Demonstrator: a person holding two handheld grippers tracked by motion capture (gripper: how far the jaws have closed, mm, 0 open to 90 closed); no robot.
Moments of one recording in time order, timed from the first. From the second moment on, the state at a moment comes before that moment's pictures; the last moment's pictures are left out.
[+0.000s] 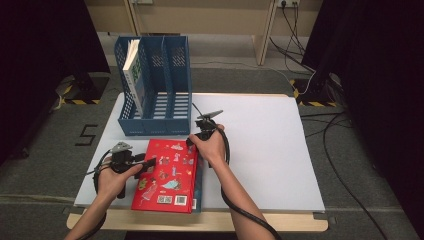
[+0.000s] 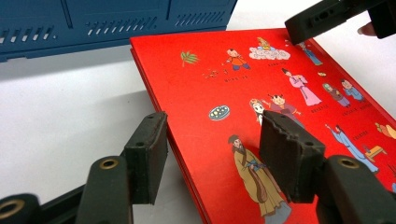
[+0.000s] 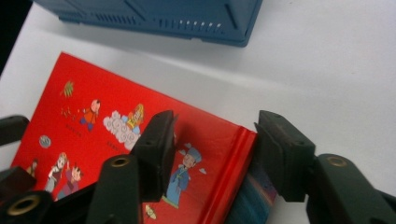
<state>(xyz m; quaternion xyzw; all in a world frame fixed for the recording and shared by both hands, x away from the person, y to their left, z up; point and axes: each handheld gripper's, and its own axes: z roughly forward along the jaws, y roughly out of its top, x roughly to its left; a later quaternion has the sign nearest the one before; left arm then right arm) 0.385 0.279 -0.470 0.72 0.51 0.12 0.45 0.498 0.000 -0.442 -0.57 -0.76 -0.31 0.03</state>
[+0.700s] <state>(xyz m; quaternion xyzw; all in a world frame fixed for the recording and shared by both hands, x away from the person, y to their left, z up) 0.386 0.284 -0.472 0.71 0.52 0.10 0.46 0.498 -0.015 -0.429 -0.58 -0.74 -0.34 0.05</state>
